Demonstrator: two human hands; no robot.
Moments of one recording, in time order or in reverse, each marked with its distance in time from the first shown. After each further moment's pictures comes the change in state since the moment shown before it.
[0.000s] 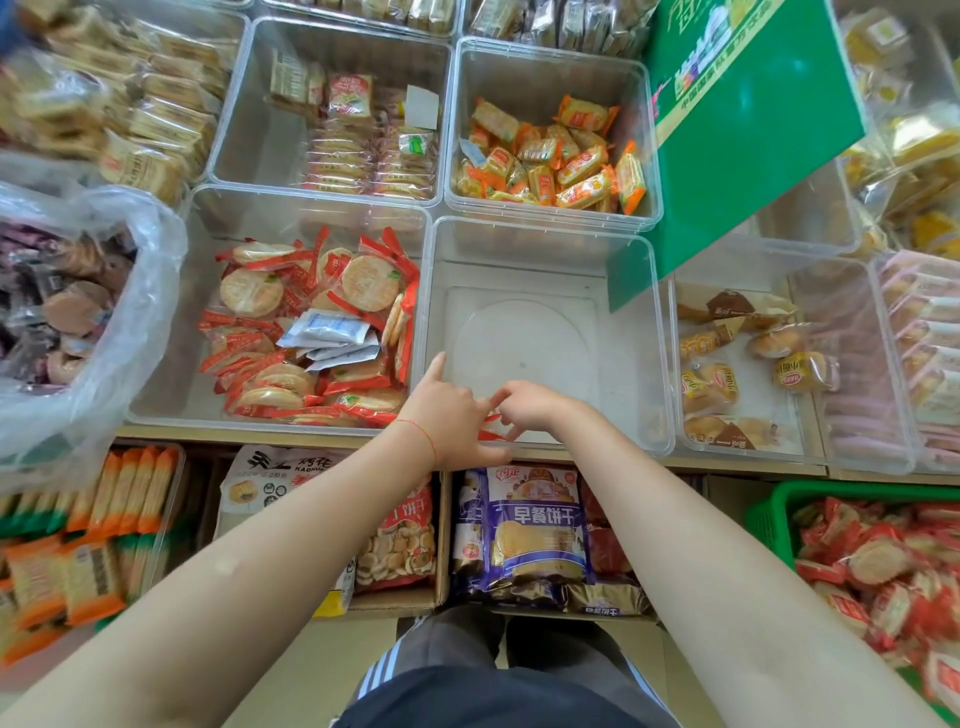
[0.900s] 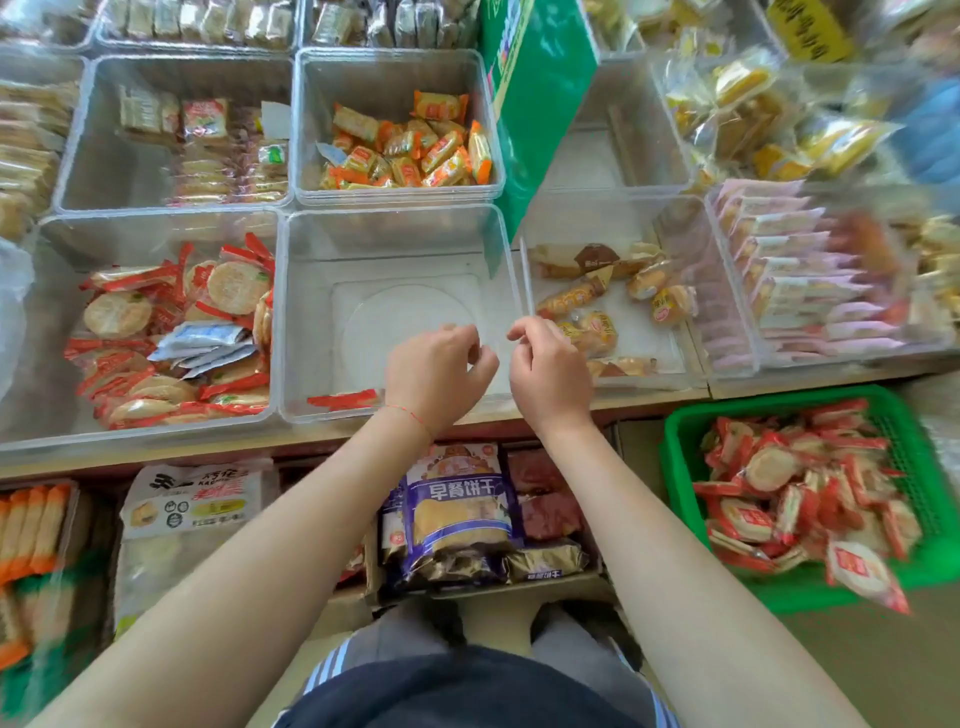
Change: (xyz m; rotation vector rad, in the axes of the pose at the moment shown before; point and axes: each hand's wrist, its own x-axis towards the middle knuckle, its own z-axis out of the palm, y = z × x) left_hand 0.027 0.141 -0.061 -0.454 0.619 -0.166; right_hand -0.093 0.145 -0.022 0.120 1.165 -0.415
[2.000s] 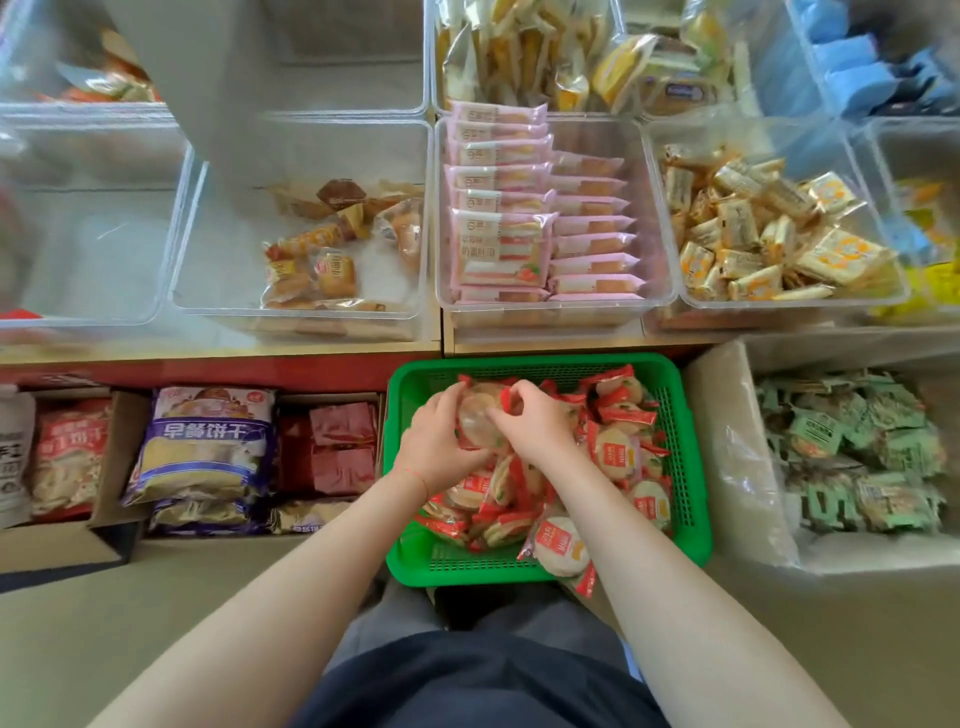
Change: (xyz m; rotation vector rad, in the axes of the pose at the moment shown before) left_hand -0.032 0.372 0.304 -0.350 -0.334 -0.378; right_hand -0.043 0.423 -0.223 0.105 -0.622 0.395
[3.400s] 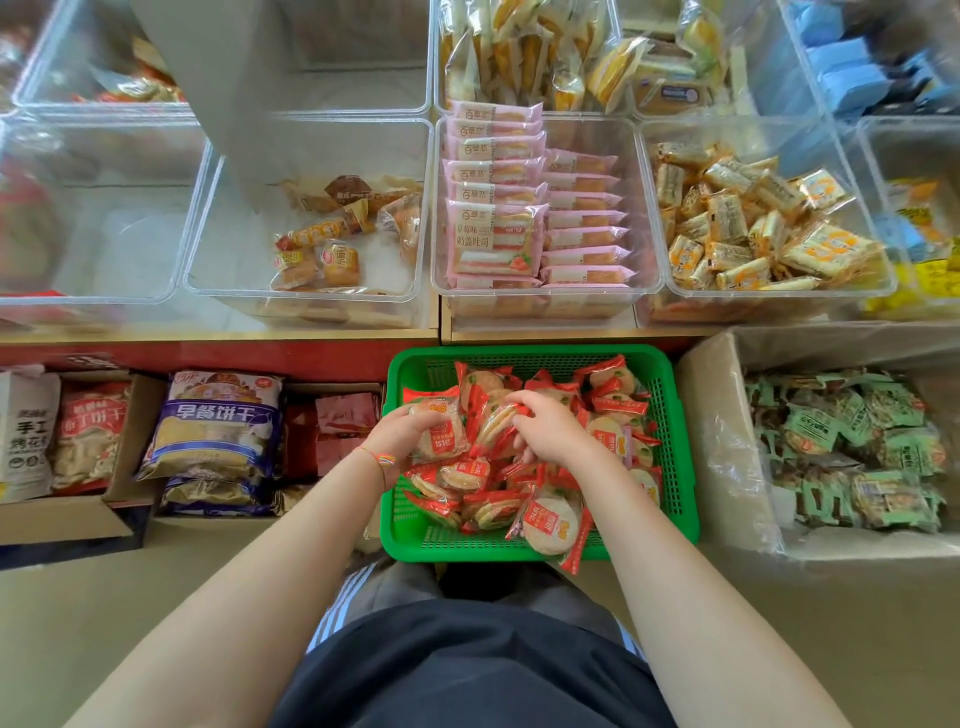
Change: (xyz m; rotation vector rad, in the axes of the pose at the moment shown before) left_hand -0.021 -0.010 -0.015 -0.903 -0.104 -0.547; right_hand -0.030 0.020 -0.030 0.071 -0.285 0.064
